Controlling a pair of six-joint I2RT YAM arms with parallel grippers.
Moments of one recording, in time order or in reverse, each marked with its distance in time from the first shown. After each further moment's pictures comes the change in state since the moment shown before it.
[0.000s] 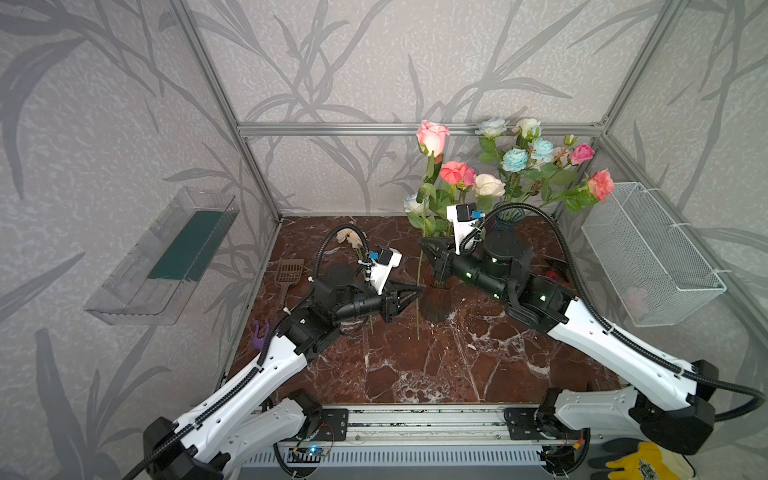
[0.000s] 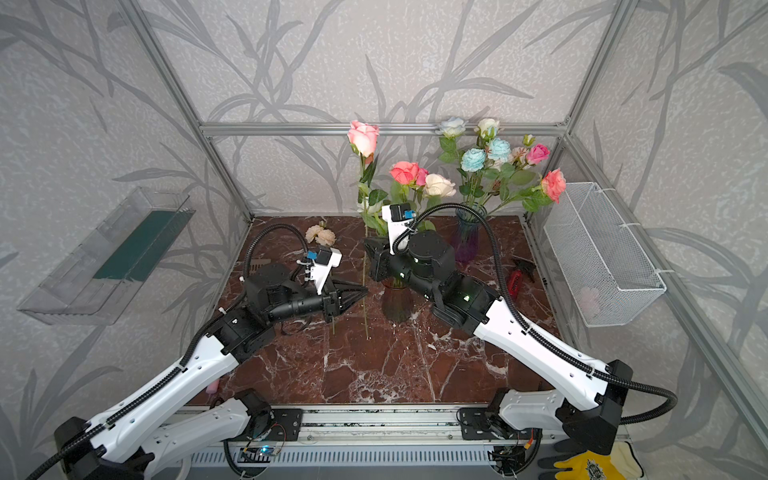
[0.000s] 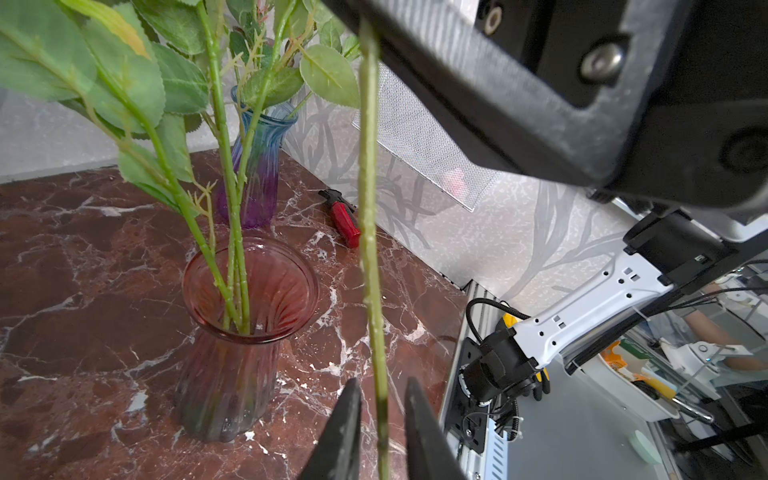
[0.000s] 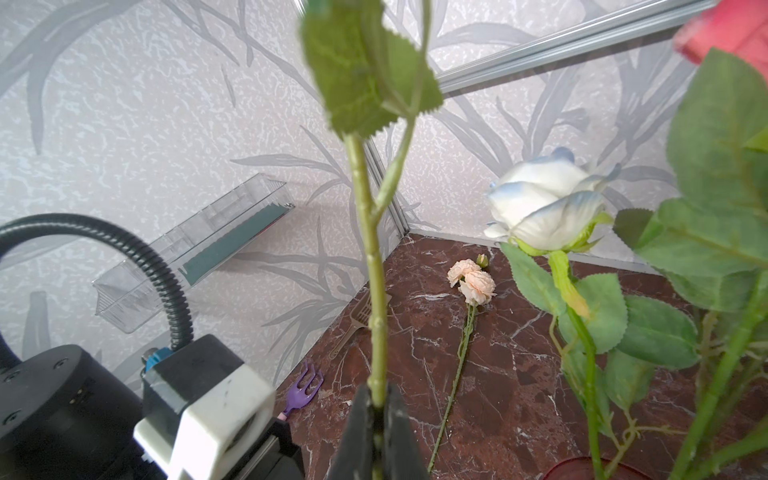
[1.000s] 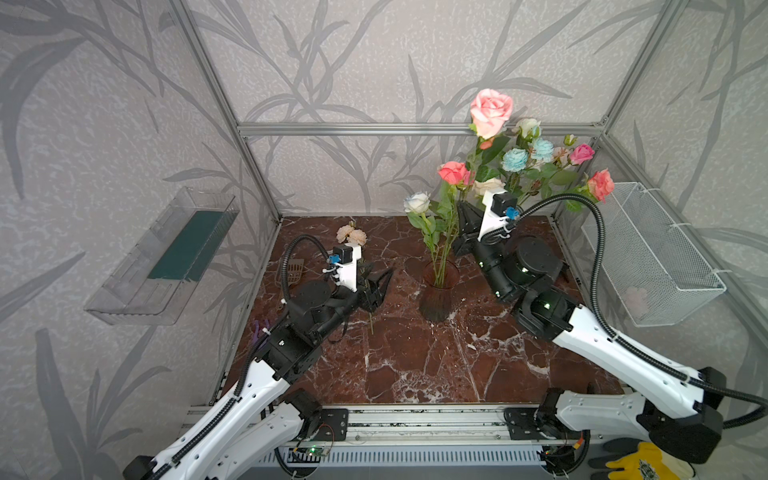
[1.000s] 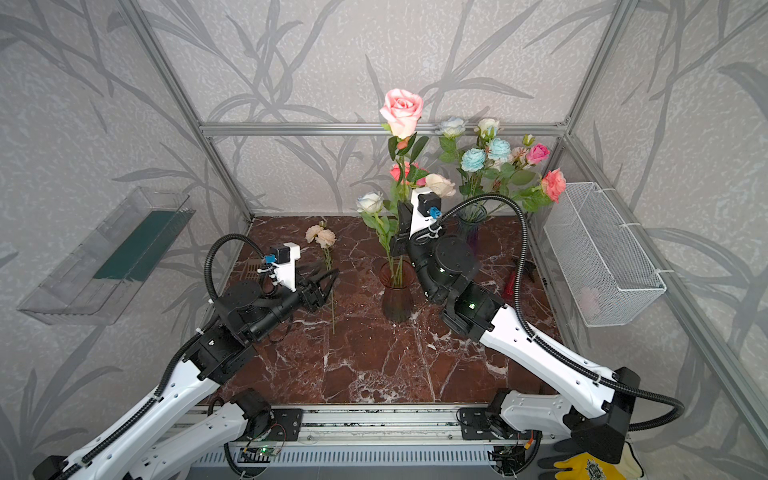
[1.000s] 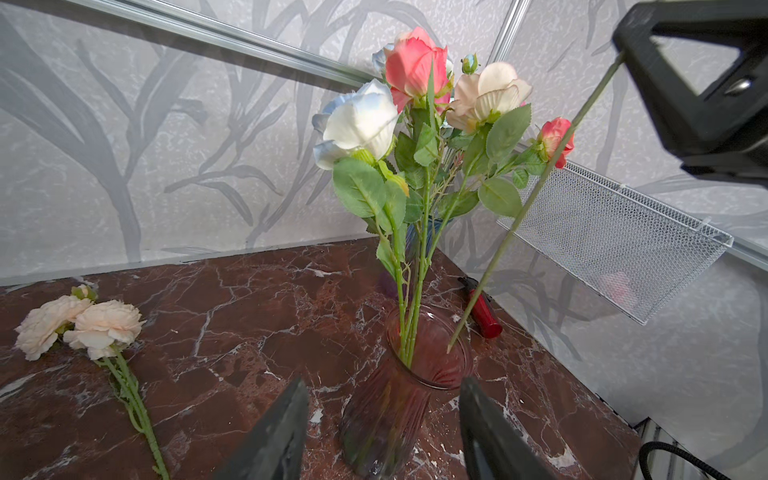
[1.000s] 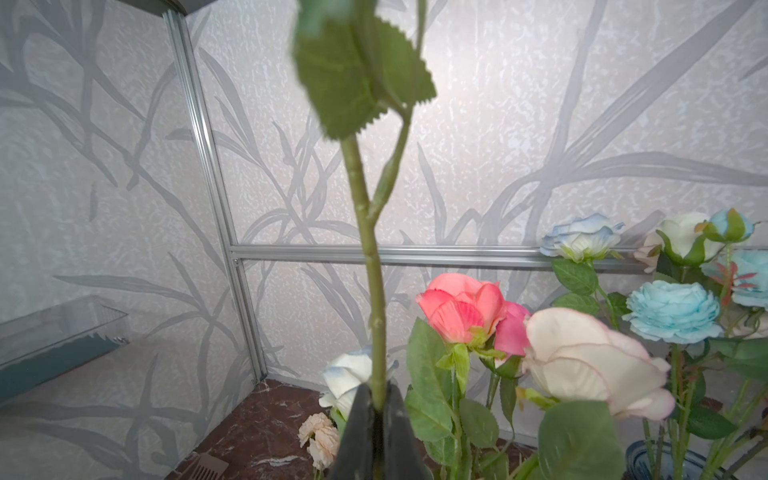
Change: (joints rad) left arm 0.032 -0.190 -0.087 0.024 -0.513 0.043; right arm -0.011 -0.041 -0.109 0.421 0.439 -0.444
